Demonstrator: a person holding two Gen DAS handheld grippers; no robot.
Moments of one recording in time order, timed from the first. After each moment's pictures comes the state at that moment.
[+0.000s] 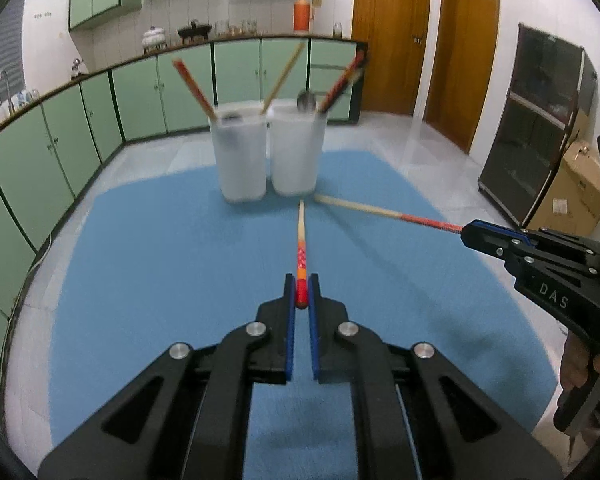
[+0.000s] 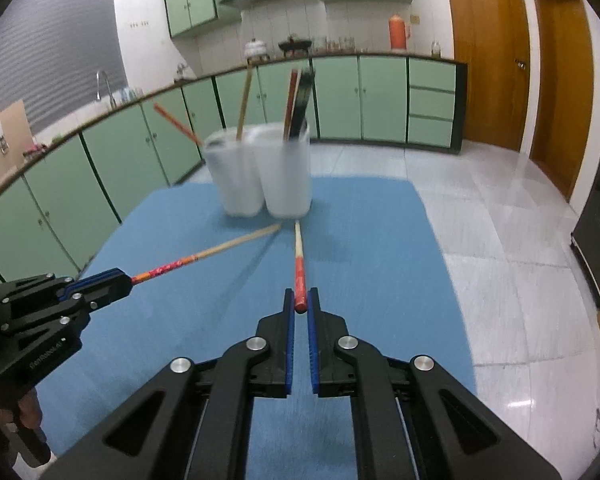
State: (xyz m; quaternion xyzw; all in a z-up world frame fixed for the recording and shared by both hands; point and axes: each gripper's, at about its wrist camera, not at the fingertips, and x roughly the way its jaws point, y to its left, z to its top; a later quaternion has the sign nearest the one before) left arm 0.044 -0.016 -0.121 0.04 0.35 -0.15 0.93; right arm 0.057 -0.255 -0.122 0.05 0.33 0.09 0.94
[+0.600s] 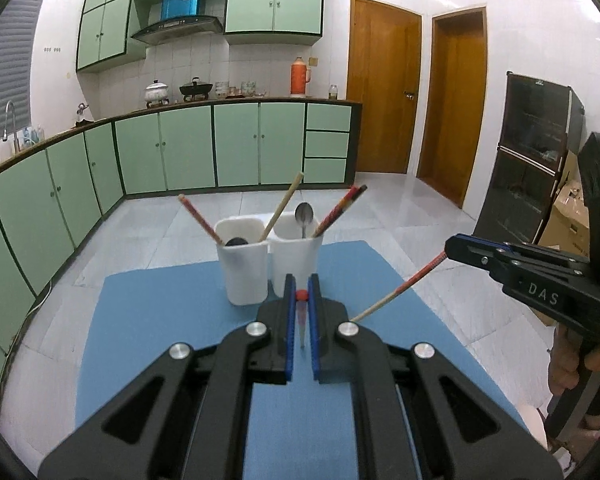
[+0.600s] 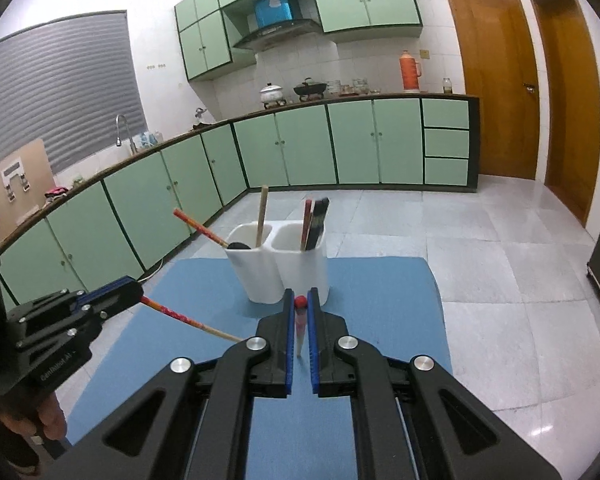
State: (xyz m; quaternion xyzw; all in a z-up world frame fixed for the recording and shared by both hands) left arm 0.069 -0.023 -0.044 0.03 0.25 -0.16 0.95; right arm 0.091 -0.268 -0.041 0.07 0.27 0.13 0.95
